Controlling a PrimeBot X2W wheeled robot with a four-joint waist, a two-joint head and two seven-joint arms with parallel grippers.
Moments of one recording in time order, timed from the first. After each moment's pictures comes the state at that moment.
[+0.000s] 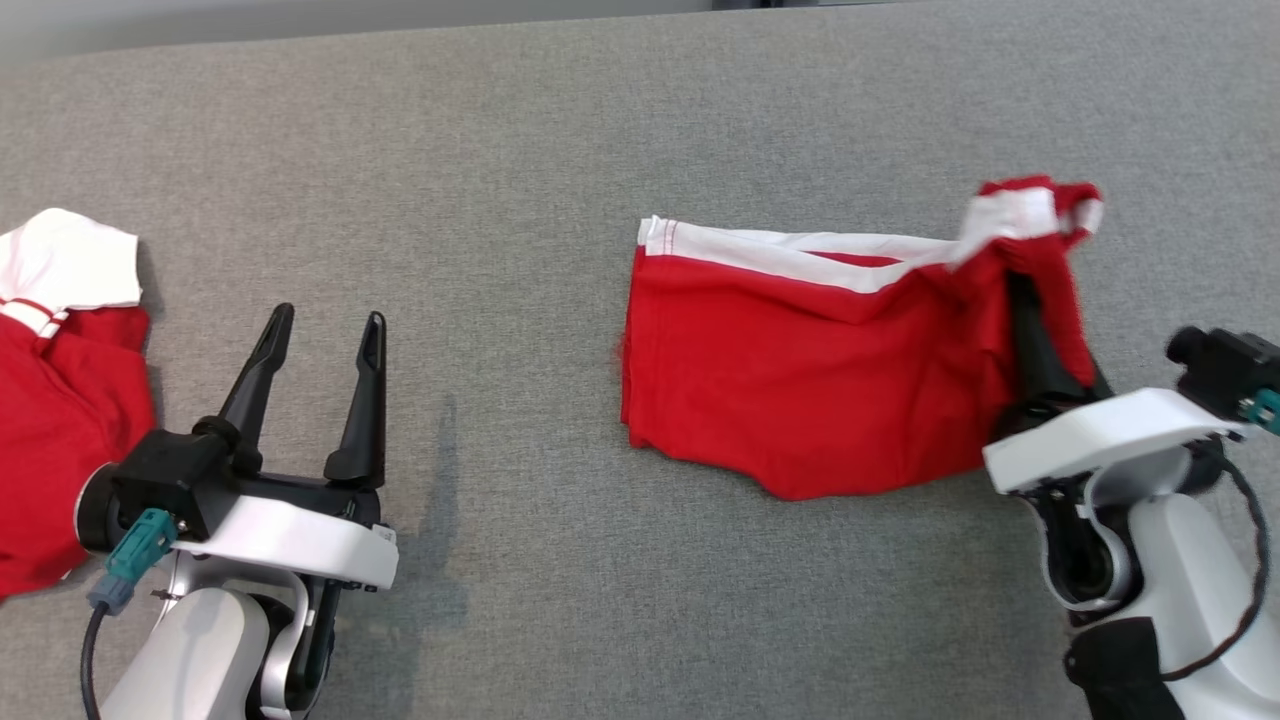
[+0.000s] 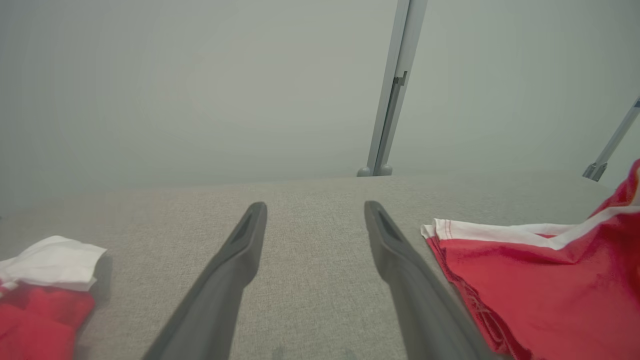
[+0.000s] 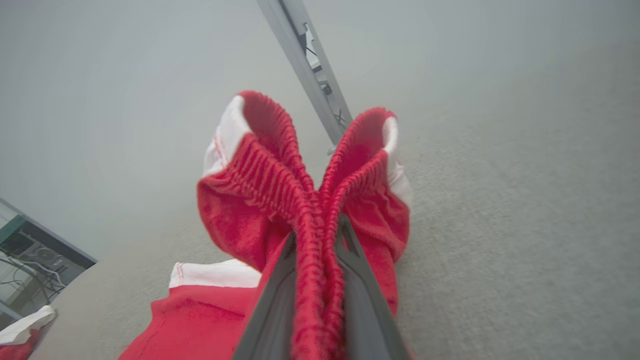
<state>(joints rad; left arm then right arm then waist) -0.25 0.36 -0.36 0.04 -0.52 0.19 -0.22 -0.41 -0.06 0.04 0.38 0.56 0.13 -0.12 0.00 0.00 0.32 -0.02</state>
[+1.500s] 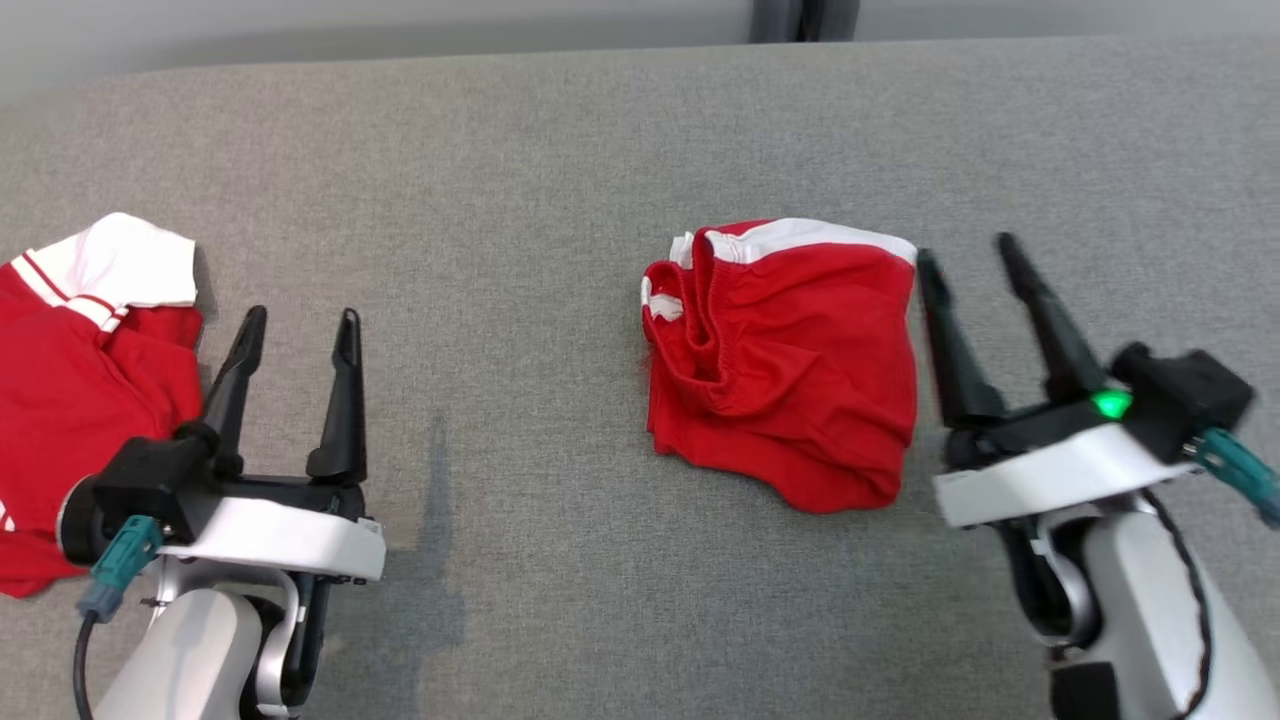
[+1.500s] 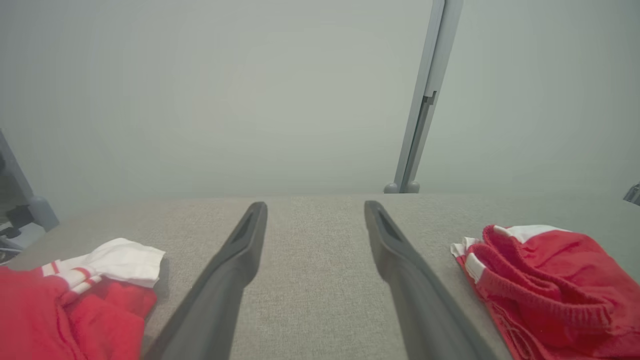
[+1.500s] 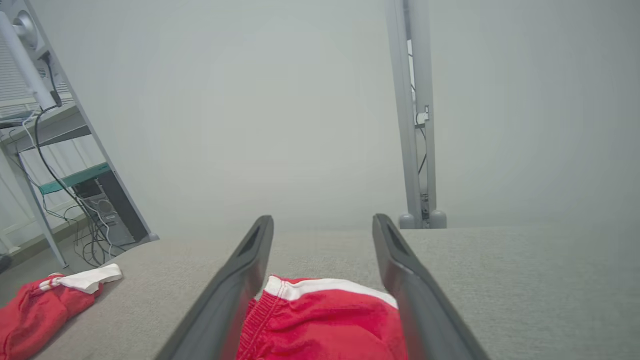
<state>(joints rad) -0.26 0.35 -0.35 0.07 -0.52 0.21 -0.25 -0.38 -0.05 0.21 0.19 0.33 0.13 -0.22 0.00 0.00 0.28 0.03</state>
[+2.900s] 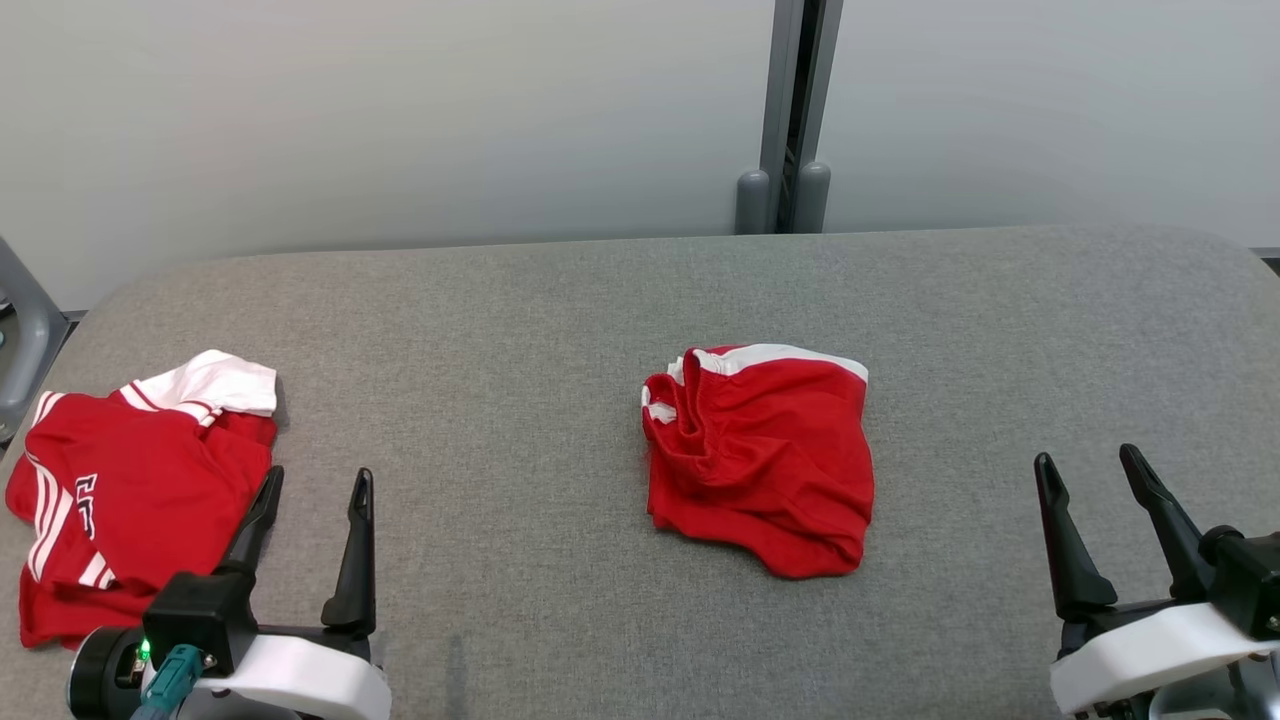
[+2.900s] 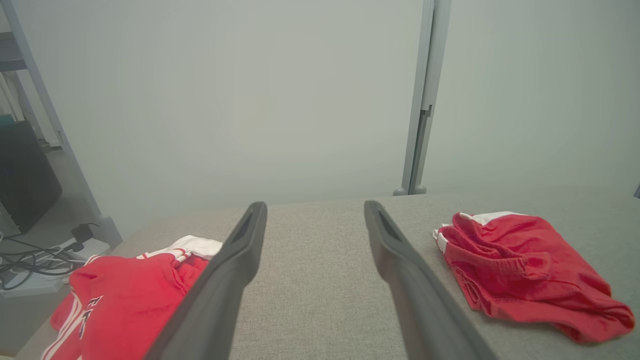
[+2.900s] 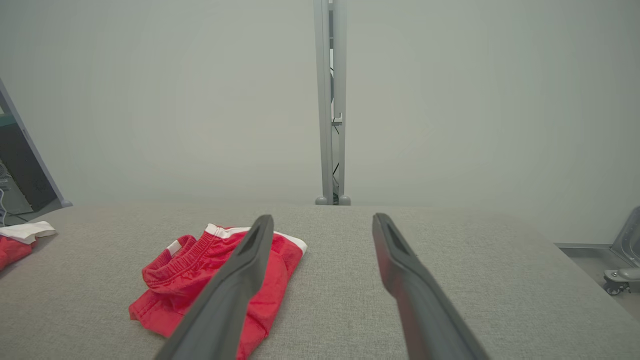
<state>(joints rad) -0.01 0.41 -0.38 -0.07 -0.48 0.33 -0.16 0.05 -0.05 -0.05 -0.10 0.14 0.13 0.01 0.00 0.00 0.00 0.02</state>
